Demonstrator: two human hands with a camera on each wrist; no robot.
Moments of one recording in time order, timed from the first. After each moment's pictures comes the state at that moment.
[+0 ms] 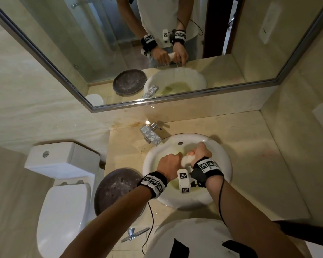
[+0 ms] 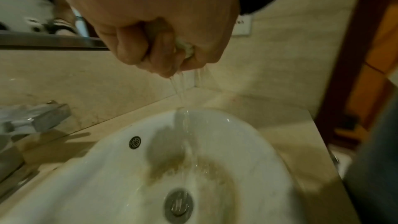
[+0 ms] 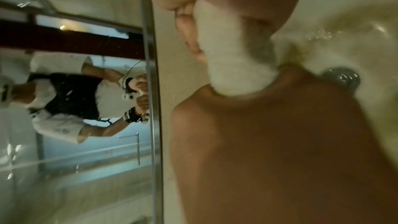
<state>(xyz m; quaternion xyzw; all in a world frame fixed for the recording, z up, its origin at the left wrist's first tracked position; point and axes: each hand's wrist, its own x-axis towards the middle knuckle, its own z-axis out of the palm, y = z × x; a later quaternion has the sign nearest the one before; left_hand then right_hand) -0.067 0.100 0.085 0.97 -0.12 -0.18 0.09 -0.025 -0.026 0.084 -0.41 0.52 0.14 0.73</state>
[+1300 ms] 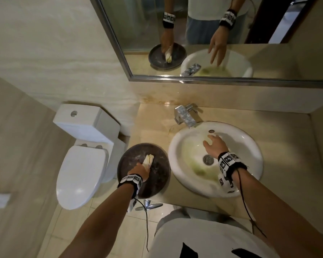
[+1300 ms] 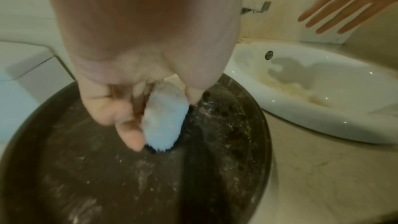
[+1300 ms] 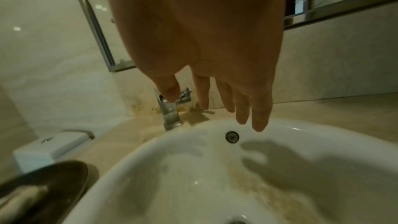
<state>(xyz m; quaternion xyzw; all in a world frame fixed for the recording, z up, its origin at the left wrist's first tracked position) -0.178 0.323 0.000 0.87 0.30 -0.35 0.16 -0.021 0.024 0.009 -0.92 0.03 0.28 0.27</state>
